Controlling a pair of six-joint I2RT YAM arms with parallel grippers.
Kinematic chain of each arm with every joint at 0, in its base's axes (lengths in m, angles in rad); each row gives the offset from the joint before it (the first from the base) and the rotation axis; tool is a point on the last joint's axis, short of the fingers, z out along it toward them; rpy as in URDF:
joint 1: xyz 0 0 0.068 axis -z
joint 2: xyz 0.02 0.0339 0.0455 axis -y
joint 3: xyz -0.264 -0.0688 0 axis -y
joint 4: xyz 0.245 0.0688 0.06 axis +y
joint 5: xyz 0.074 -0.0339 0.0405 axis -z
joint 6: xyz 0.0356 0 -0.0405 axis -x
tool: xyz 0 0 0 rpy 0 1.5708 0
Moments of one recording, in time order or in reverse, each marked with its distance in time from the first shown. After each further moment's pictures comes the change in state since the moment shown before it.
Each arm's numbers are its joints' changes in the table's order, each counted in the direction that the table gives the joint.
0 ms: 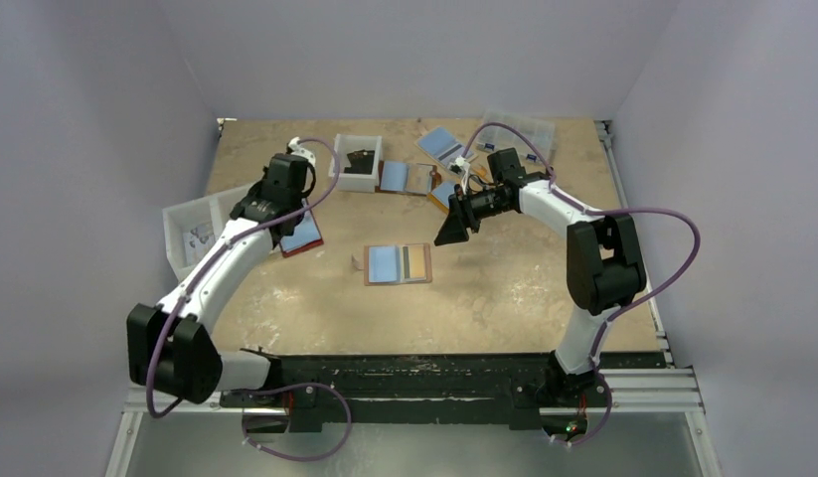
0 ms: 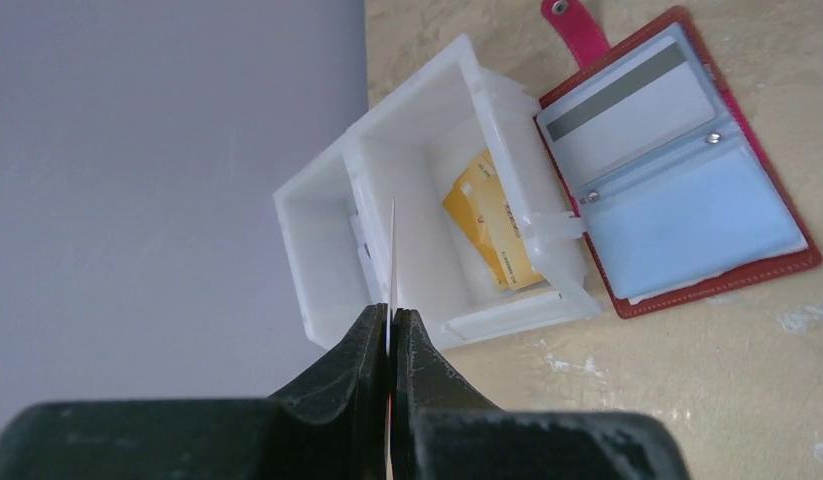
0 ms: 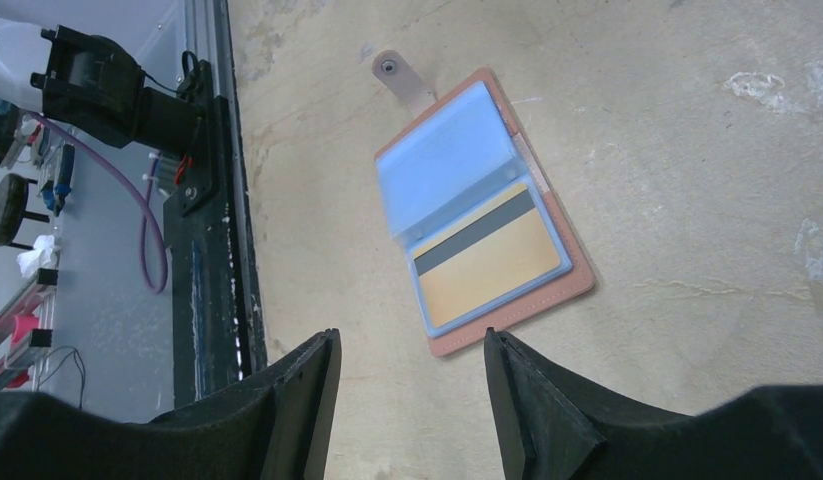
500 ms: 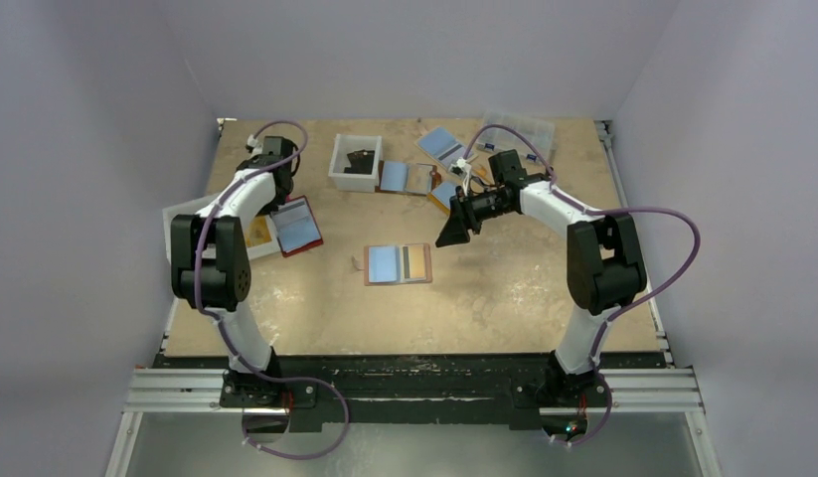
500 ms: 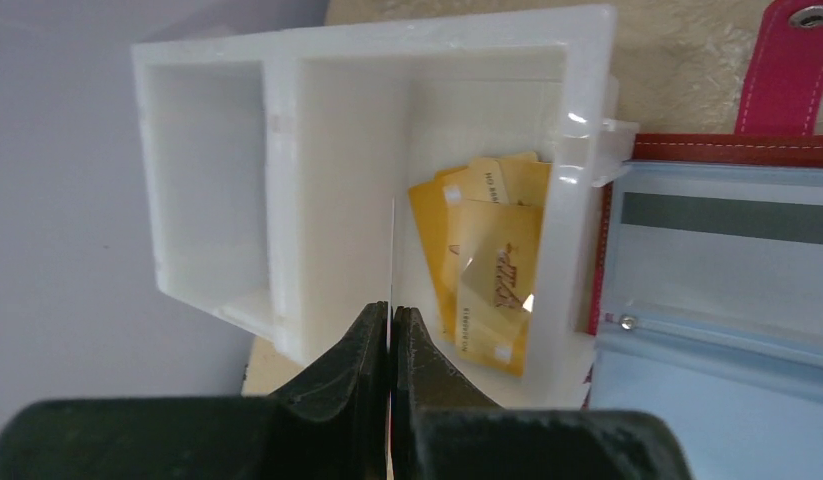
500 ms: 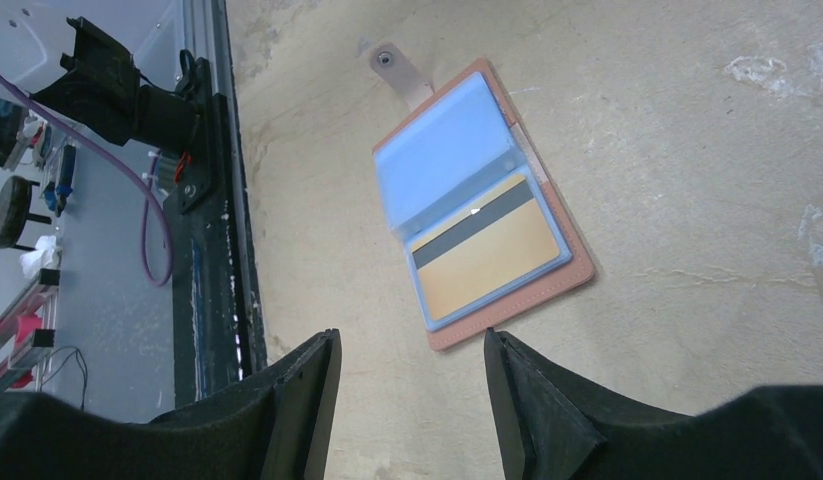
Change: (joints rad) left arm -0.242 -0.511 0.264 0.151 -0.060 0.503; right arm 0.006 0.000 -0.014 0.000 -0.001 0.006
